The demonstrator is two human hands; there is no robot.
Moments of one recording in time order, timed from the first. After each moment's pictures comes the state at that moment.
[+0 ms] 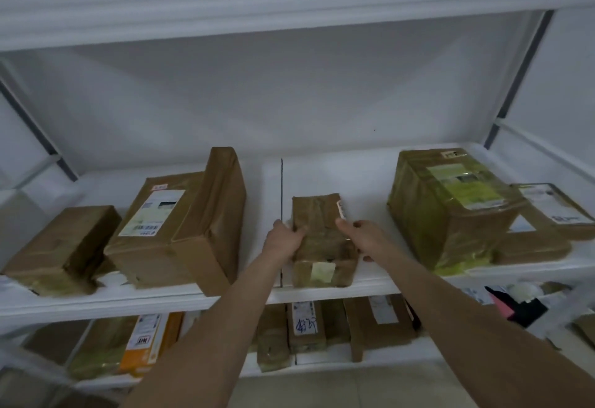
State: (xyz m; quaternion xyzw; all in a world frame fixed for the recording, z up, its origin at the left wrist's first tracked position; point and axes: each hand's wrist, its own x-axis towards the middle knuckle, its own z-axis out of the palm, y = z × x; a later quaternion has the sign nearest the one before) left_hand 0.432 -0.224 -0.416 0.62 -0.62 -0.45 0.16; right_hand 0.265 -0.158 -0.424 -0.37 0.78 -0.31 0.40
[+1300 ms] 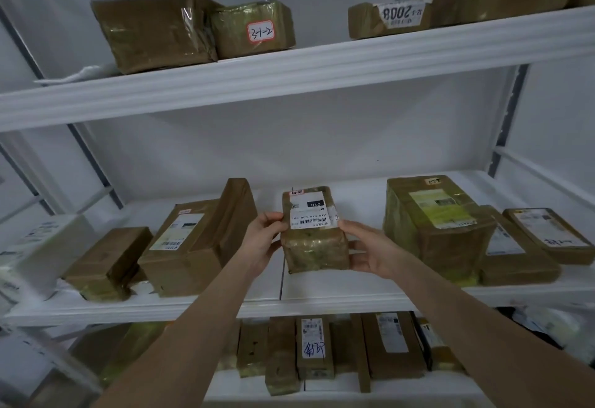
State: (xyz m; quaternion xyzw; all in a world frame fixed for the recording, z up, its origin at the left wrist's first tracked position) left_hand 0.459 -0.190 -0.352 0.41 -0.48 -0.64 0.44; right_hand 0.242 -0.106 -0.362 -0.31 0.55 -0.49 0.60
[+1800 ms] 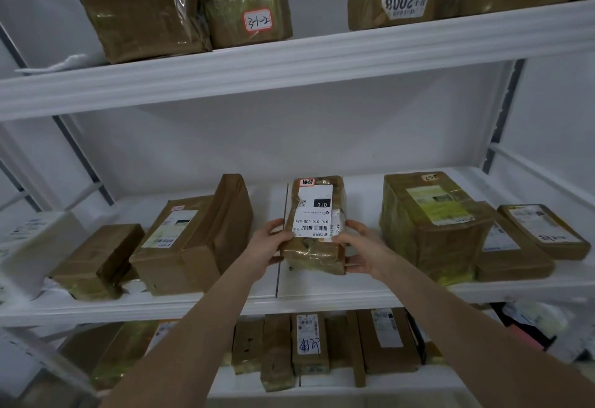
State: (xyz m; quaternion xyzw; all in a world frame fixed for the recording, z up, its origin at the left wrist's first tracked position) left_hand 0.452 -0.186 -0.364 0.52 -0.53 -0.60 0.31; right_hand 0.253 -0.110 -0.374 -0.30 0.59 -0.49 0.56
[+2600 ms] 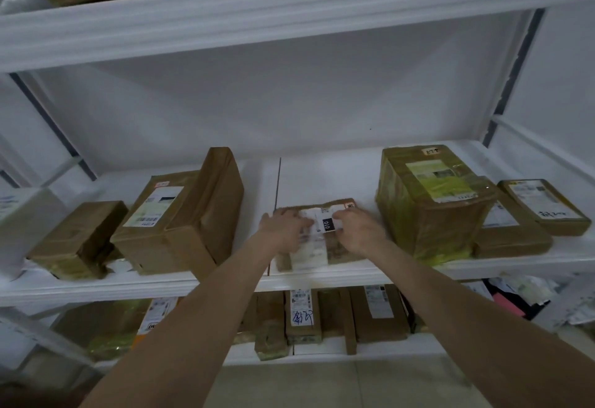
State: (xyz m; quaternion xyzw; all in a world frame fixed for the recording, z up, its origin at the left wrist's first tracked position) left_hand 0.410 -0.197 -0.380 0.45 -0.88 -0.02 -0.15; right_hand 0.250 -0.125 -0.391 -0.62 0.76 -0.13 0.13
